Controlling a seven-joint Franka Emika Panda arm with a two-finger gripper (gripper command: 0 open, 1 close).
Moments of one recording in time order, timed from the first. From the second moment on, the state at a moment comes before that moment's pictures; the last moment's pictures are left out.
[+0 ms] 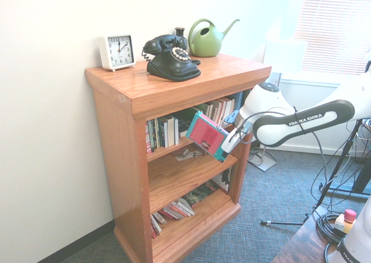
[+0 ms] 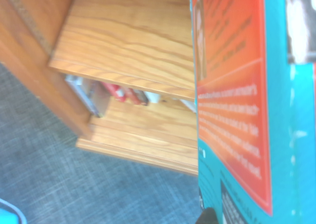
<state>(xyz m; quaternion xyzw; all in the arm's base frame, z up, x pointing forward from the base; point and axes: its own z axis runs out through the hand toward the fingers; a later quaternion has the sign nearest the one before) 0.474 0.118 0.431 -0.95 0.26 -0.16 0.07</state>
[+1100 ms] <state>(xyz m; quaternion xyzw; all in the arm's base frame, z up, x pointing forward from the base) 0.529 0.108 0.426 -0.95 0.28 -0.12 0.08</state>
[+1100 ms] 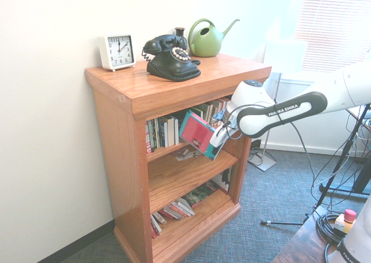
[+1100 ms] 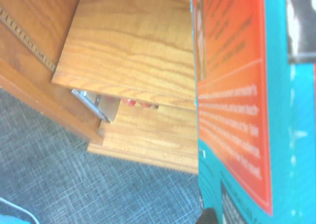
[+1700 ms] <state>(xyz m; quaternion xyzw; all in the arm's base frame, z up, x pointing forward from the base) 0.556 0.116 0.427 -0.95 0.26 -0.11 0.09</state>
